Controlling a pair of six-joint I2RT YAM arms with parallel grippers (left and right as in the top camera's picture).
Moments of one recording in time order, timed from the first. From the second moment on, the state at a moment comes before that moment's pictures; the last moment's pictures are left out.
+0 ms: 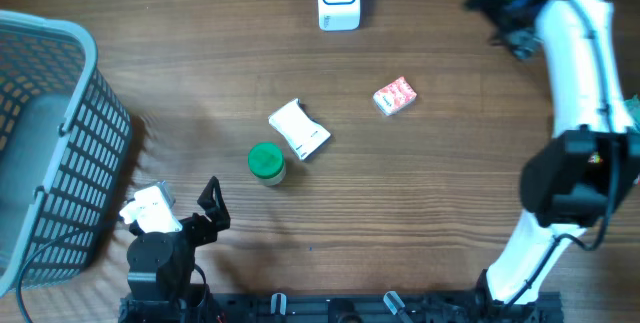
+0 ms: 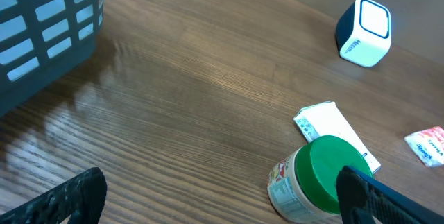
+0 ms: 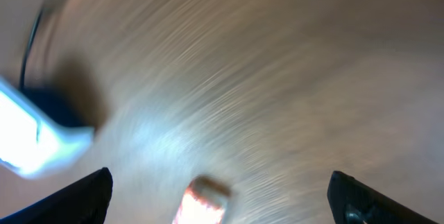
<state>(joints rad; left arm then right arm) -0.05 0.01 0.28 -0.73 -0.10 -0.41 0.01 2.06 1.97 -1.08 -0.06 0.55</state>
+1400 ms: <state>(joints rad) -0.05 0.01 0.28 -0.73 -0.10 -0.41 0.08 2.12 1.49 -0.74 -0.34 0.20</state>
